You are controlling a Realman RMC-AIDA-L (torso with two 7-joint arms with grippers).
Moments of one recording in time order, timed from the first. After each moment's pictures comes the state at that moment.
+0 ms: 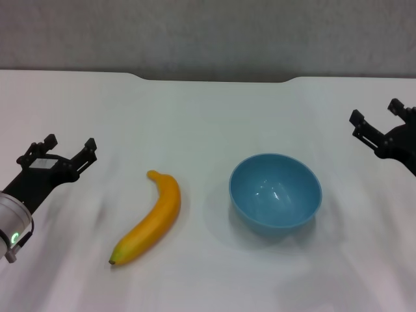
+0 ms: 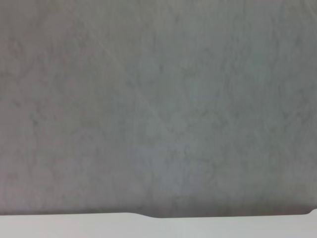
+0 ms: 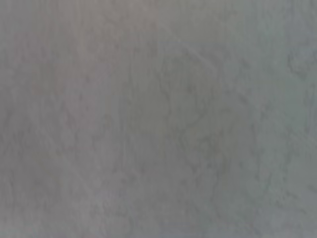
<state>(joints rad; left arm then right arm) -0.38 -2.04 -1.47 -0.35 0.09 -0.86 2.60 0.44 2.02 -1.46 -0.23 -0.34 -1.06 0.55</state>
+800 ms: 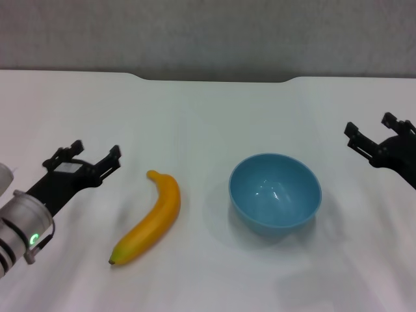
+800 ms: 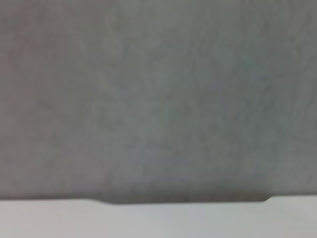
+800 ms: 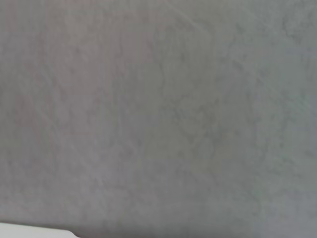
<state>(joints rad) -0.38 -2.04 -1.36 -0.40 0.09 -0.81 2.52 0.44 2.02 -1.49 -0.24 -0.35 -0.98 0.61</state>
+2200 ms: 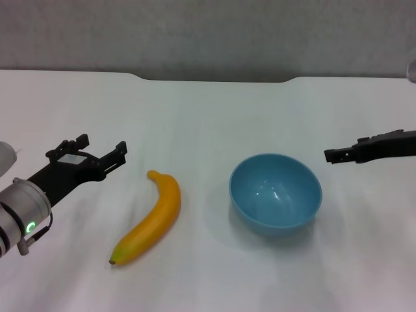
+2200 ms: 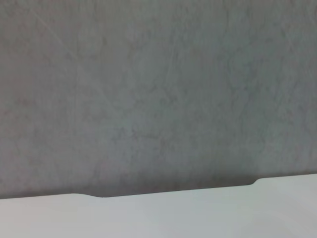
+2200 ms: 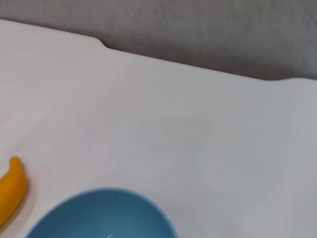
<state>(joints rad) -0.22 -2.03 -1.47 -0.83 0.61 -0.53 2.16 0.55 1.99 -1.21 -1.03 -2.33 -1.02 2.44</state>
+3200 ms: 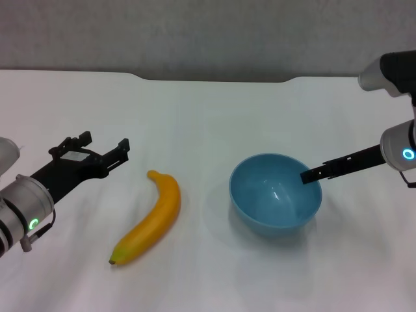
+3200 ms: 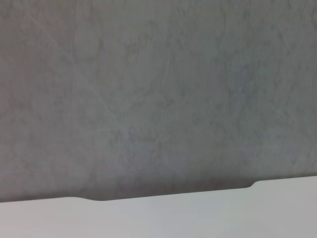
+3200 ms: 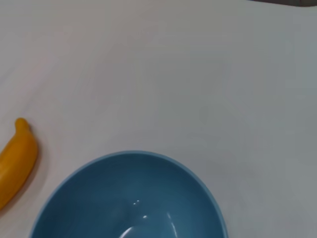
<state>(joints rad) -0.24 -2.03 -1.47 -0.82 0.61 -0.53 2.16 0.77 2.00 -1.16 -0.70 -2.45 -1.03 2.52</state>
